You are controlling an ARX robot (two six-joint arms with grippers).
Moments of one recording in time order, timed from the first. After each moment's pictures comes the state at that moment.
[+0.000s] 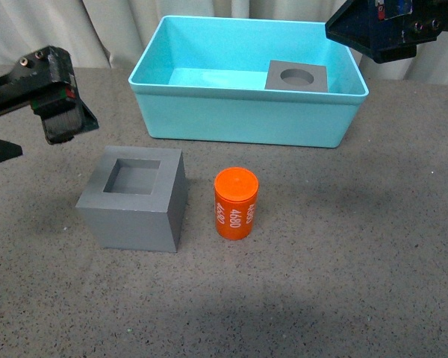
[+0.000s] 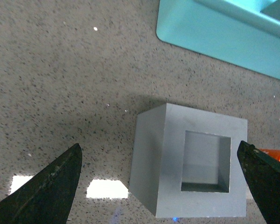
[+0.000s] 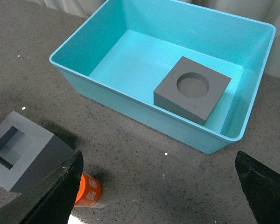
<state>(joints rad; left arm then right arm) -0.14 1.58 0.67 0.16 0.07 -0.37 0.28 1.51 0.82 0.16 -0.21 -0.06</state>
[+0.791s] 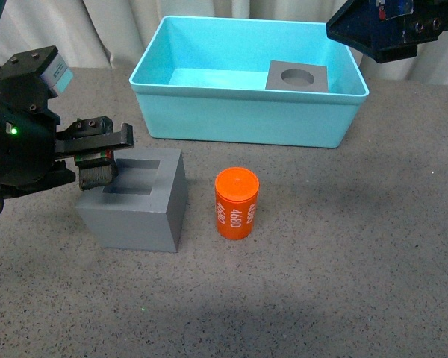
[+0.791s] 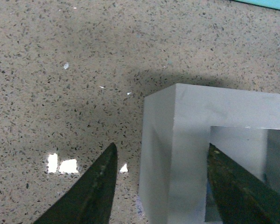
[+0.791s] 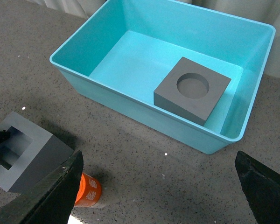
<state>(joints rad) -0.22 1.79 0.78 0.12 -0.01 -0.28 0.28 1.51 0.82 0.16 -0.21 -0.06</state>
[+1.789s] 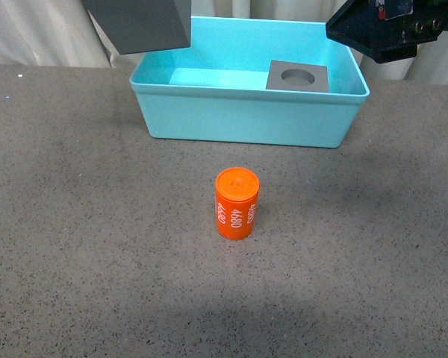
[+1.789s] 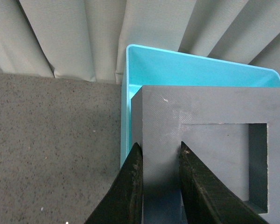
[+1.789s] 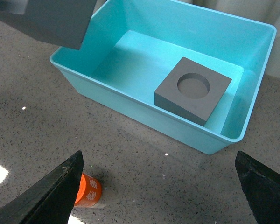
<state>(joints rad) -0.18 1.84 1.23 0.19 0.02 -0.24 0.28 1.51 0.82 0.16 -0.21 -0.06</state>
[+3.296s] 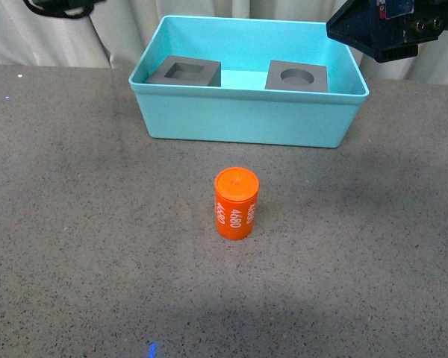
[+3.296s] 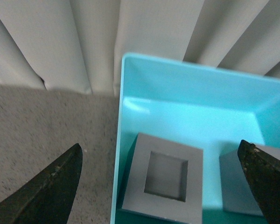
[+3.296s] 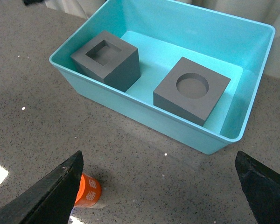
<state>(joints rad) -0.23 2.02 1.36 0.25 -0.10 -0.26 0.28 1.51 0.82 0.16 -0.21 -0.06</state>
